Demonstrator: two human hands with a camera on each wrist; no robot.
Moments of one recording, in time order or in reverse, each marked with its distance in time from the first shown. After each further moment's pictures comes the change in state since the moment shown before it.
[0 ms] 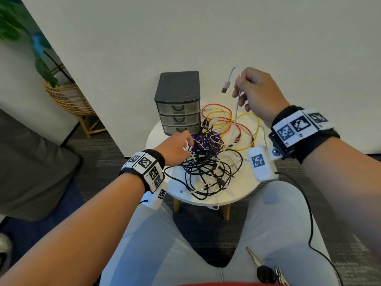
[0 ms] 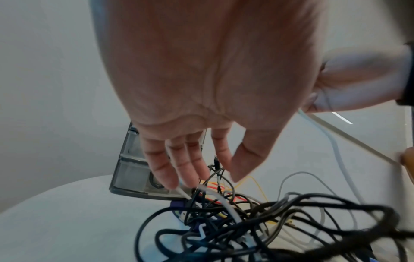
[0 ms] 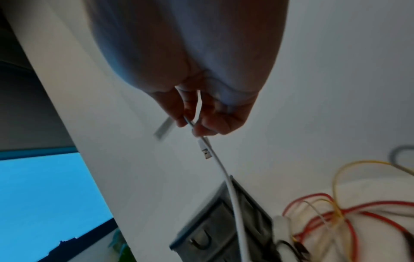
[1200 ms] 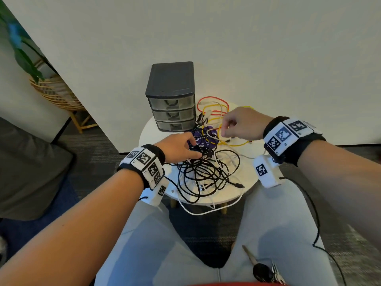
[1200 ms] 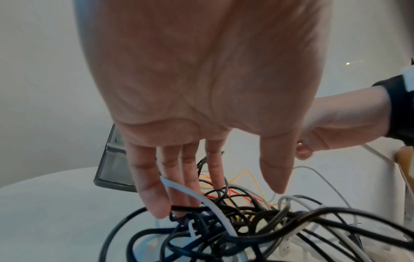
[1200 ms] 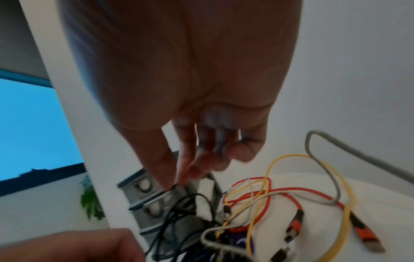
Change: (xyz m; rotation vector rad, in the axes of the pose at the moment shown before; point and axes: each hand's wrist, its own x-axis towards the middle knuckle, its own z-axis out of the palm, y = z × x) left_hand 0.021 0.008 0.008 0.013 -0.152 -0.029; right_hand -0.012 0.048 0.013 -0.530 -0.585 0.094
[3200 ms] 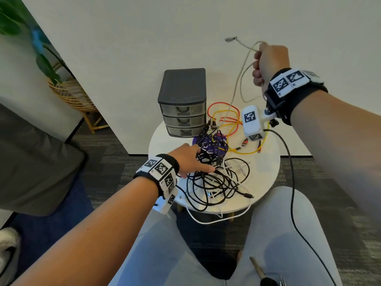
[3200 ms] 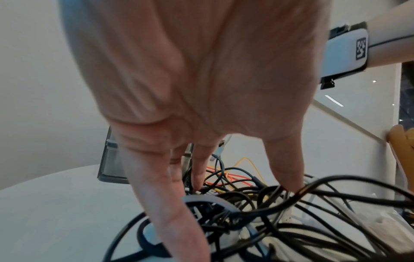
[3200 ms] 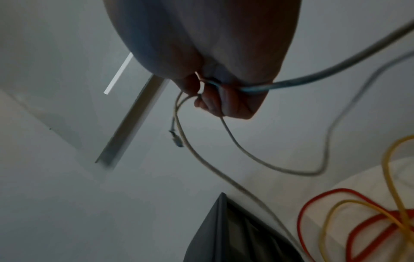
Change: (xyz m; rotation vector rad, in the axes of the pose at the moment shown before) left_hand 0.004 -0.001 0.008 -0.039 -0.088 -0.172; right_hand 0.077 -0.033 -0.096 1.031 0.720 0.345
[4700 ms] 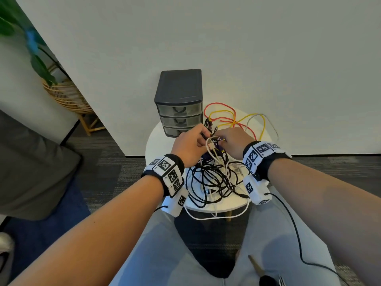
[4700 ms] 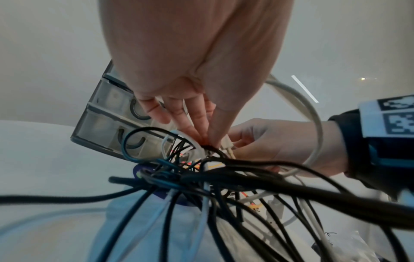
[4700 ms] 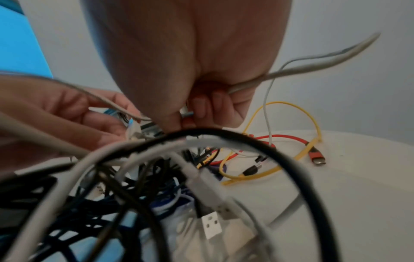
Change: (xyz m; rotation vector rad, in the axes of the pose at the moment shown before) left_hand 0.008 0.016 0.009 -0.304 0.458 0.313; right_hand -0.059 0.156 -0.006 -1.099 -0.635 -0.481
